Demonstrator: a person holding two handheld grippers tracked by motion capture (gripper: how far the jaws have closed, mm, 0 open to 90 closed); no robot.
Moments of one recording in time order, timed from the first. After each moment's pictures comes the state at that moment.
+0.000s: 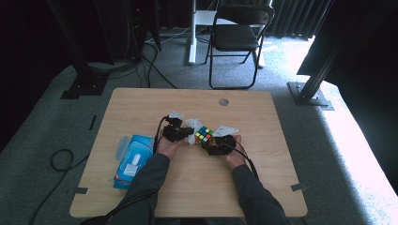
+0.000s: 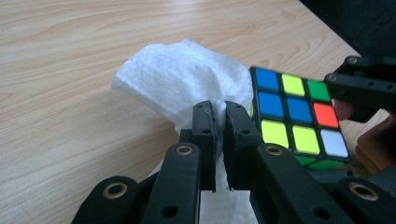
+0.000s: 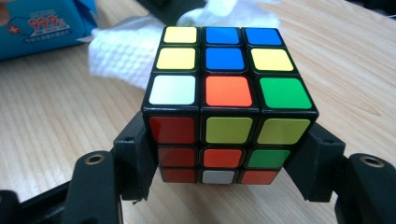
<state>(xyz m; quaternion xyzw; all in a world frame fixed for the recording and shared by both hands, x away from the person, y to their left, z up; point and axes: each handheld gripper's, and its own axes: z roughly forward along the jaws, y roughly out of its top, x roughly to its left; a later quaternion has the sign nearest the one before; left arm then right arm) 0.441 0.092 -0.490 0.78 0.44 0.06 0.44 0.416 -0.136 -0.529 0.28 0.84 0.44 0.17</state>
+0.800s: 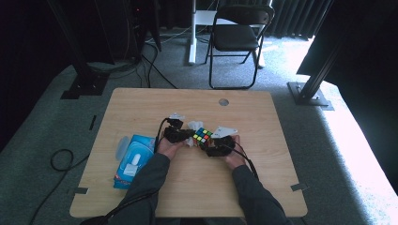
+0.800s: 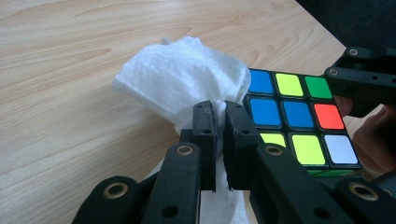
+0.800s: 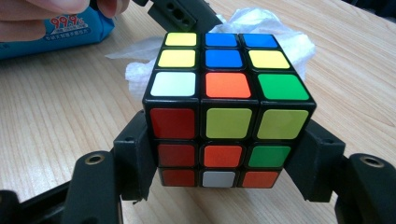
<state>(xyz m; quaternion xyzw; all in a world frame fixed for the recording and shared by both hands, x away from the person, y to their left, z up) 0.445 0.091 -0.502 0.79 0.43 0.04 0.44 0.412 -0.133 -0.527 0.26 0.84 0.44 0.17</state>
